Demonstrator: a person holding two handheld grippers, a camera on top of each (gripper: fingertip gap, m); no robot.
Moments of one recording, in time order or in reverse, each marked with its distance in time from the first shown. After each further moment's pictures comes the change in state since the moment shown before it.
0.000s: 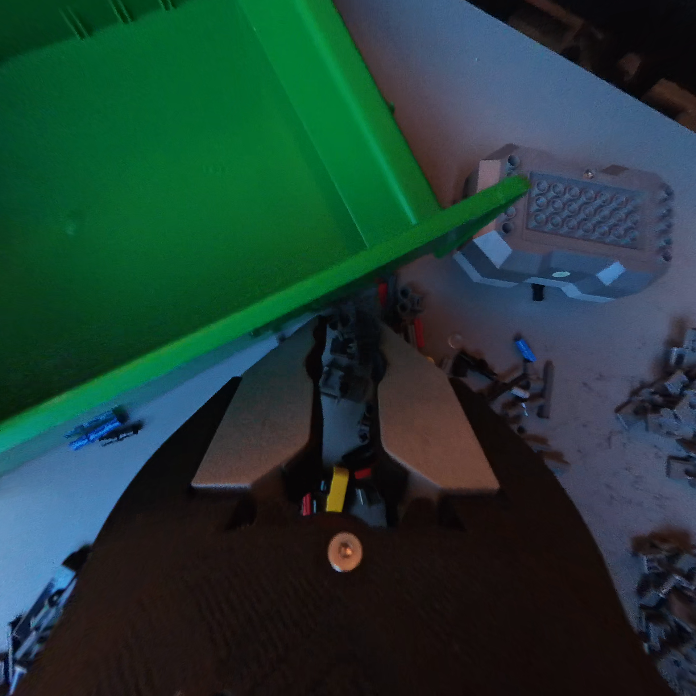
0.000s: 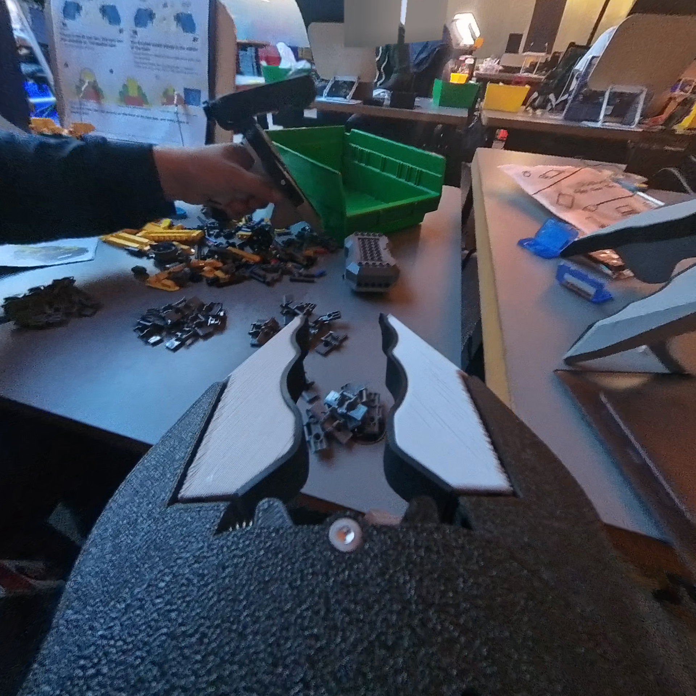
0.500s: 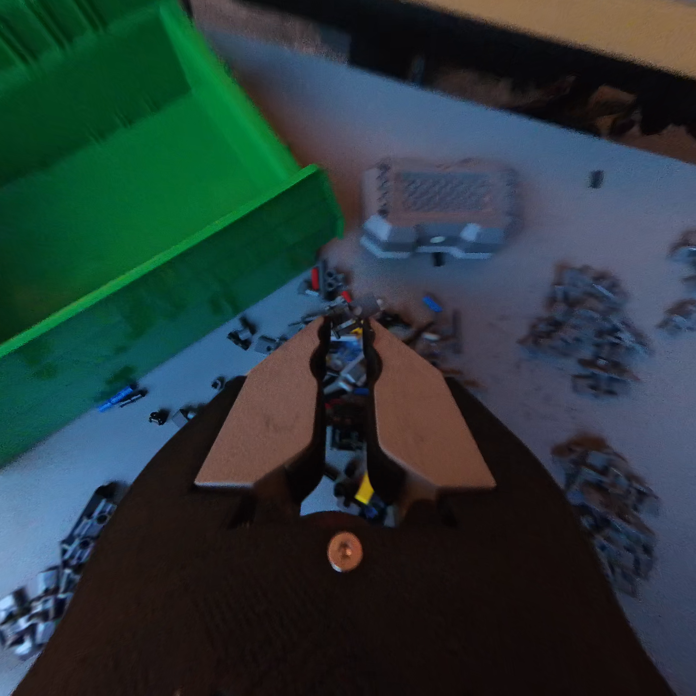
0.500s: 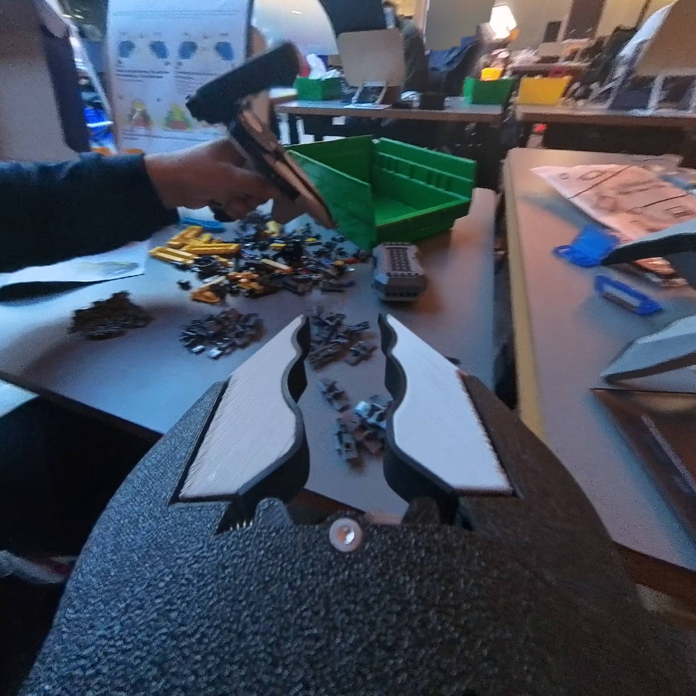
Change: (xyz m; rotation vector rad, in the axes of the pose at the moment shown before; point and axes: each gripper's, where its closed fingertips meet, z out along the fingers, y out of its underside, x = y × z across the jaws) left arm 0.044 -0.001 -0.060 0.120 0.005 0.153; right arm -0.018 -0.011 -0.002 0.005 -0.093 0.053
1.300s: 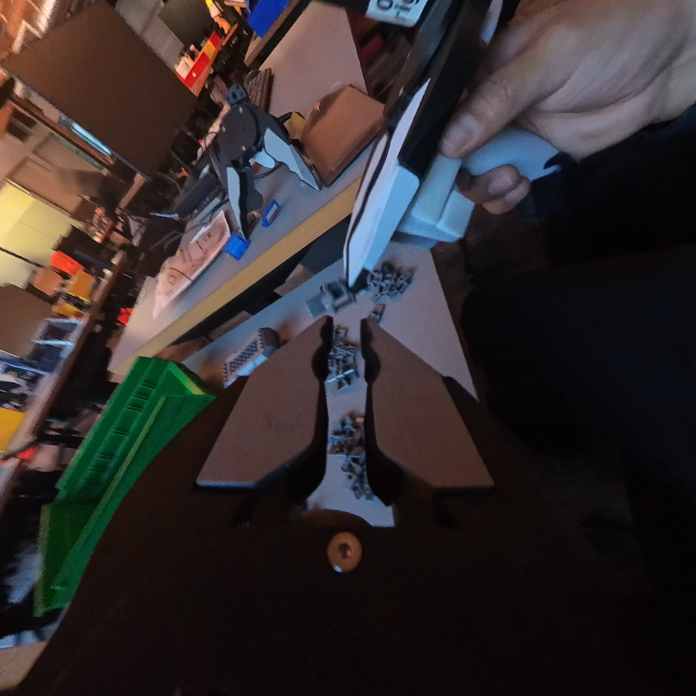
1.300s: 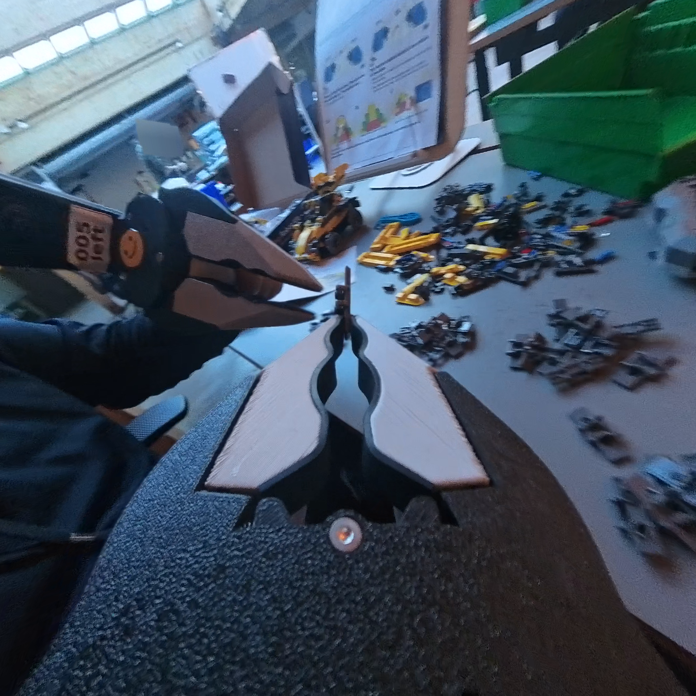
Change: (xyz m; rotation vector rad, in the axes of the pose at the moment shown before) left arm 0.269 0.019 -0.139 0.436 -0.075 0.744; right arm -0.124 -0.020 0.014 -0.083 -0.473 0.356
